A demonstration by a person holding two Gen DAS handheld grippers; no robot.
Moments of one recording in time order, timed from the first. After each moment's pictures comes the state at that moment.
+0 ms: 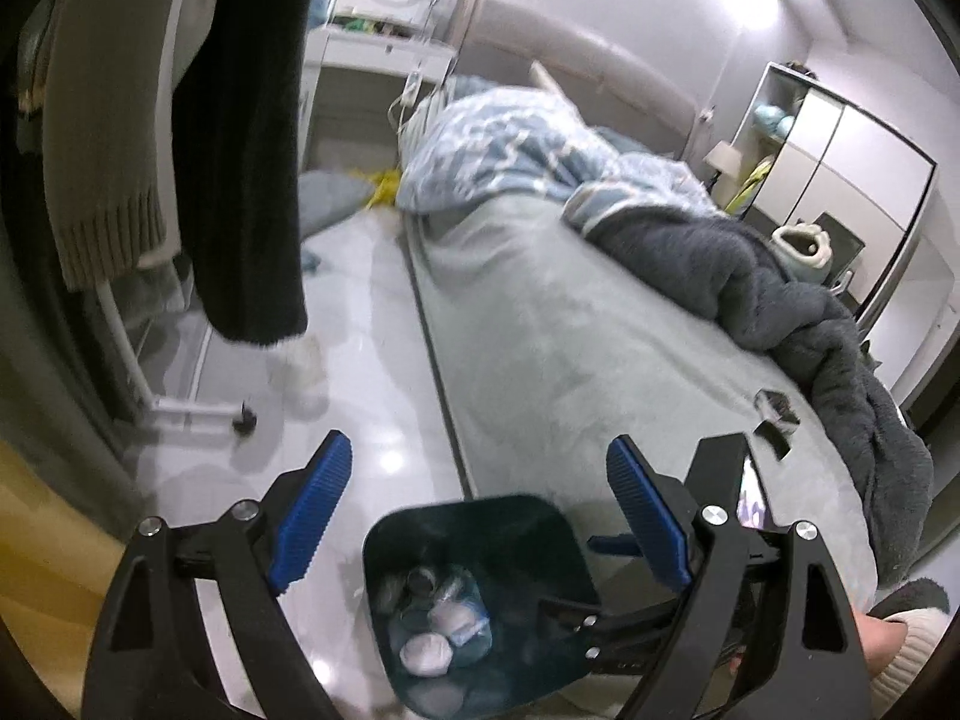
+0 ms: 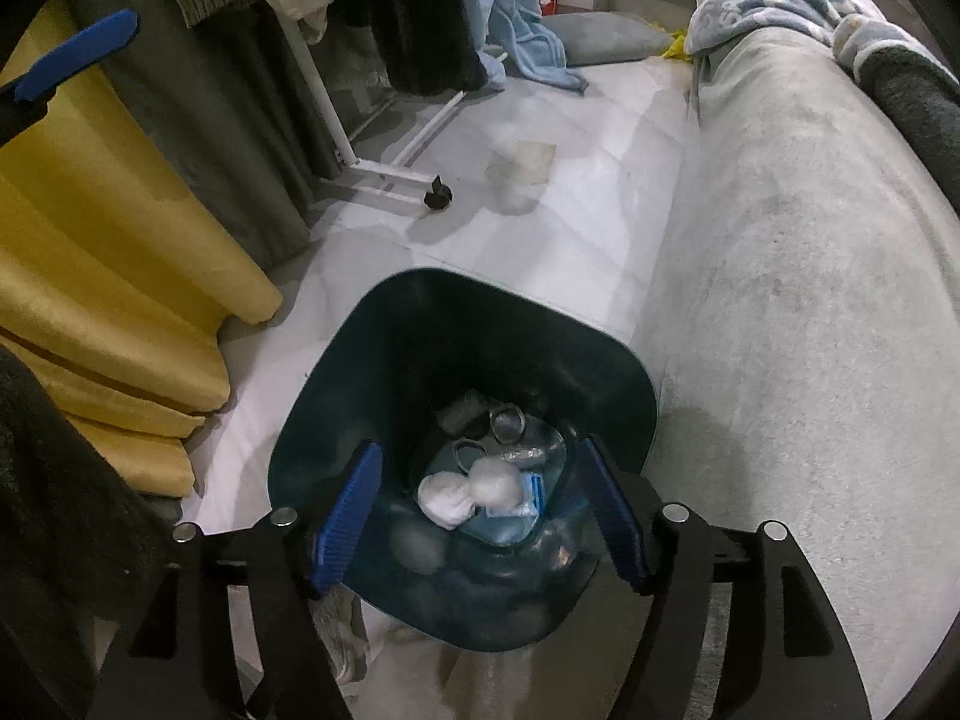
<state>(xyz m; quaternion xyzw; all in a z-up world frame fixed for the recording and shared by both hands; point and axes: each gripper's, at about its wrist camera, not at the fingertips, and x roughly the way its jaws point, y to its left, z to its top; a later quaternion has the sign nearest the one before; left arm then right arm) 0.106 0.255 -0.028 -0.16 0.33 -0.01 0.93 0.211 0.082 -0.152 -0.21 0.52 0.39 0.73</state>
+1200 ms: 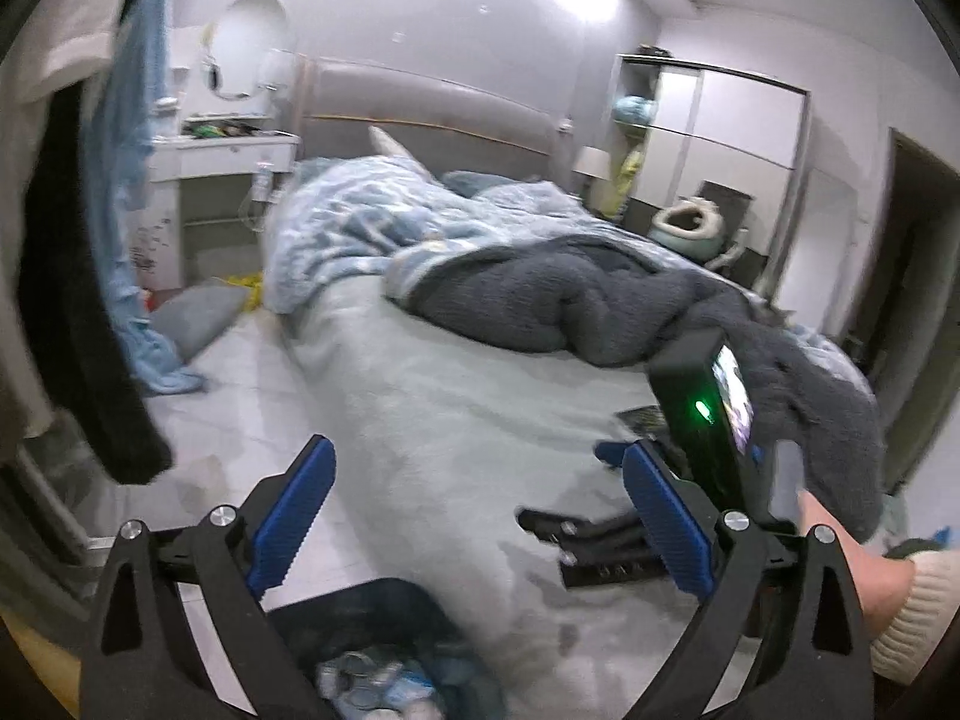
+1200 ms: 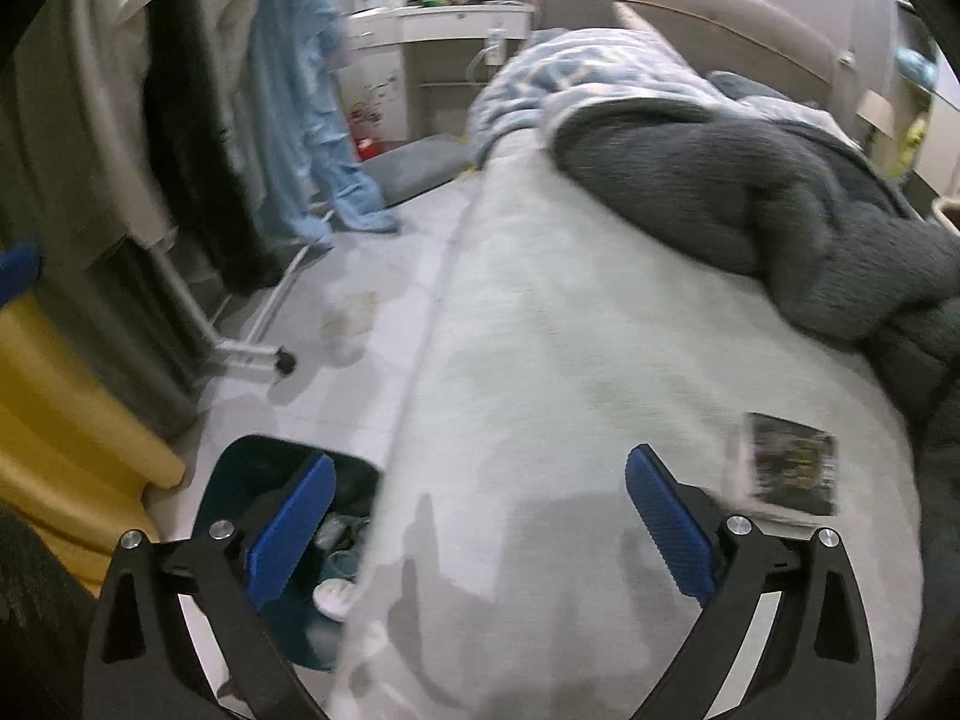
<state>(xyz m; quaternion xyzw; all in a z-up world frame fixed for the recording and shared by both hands) 0.125 0.124 0.027 -0.07 0.25 -0.14 0.95 0.276 -0.072 -0.048 -0.11 0.41 0.26 0.87</state>
